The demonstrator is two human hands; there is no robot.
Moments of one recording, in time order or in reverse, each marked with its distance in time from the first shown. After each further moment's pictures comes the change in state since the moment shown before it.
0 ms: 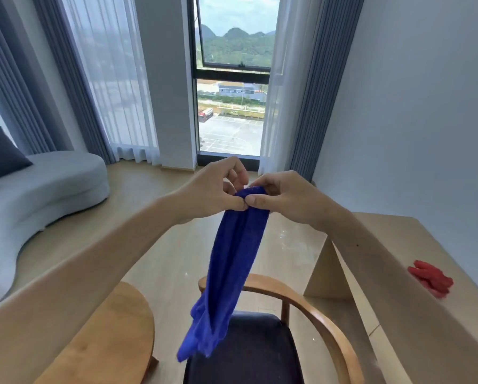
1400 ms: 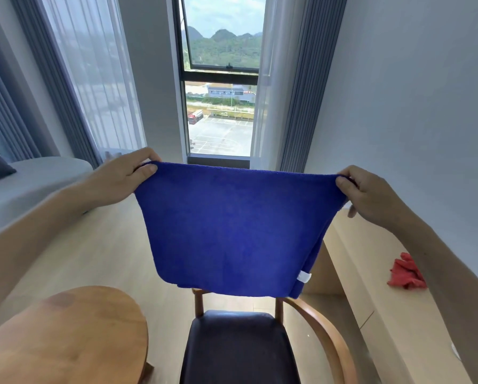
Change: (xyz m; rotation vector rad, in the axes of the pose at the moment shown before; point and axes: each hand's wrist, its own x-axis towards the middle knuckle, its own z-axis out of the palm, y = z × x) left_hand -0.027 -0.055 -0.100 0.459 0.130 -0.094; right_hand -0.066 0.072 -0.083 -0.342 0.417 0.212
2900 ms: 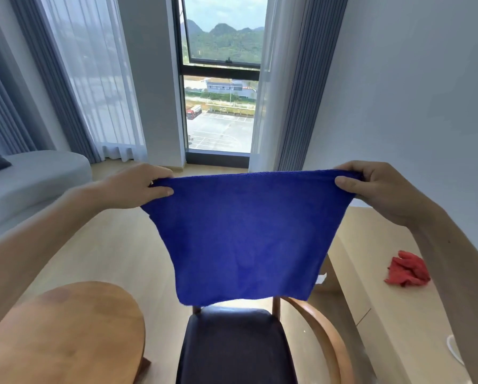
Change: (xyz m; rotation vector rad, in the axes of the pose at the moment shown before) left_hand 0.011 0.003 0.023 0.232 -0.168 0.108; right_hand -0.003 -0.014 -0.019 0.406 -0.186 0.000
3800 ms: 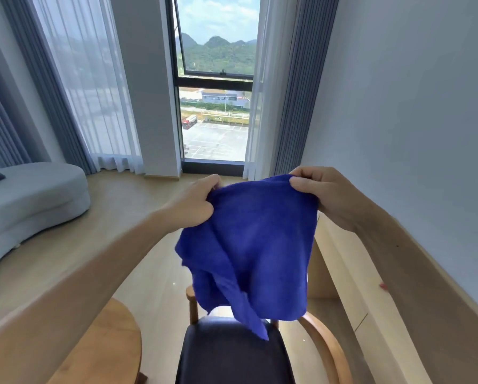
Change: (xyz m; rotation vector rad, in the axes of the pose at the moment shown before) left_hand 0.031 0.086 0.044 -0.413 0.108 -0.063; right_hand 0.006 -0.040 0.051 0.232 -0.088 -0.011
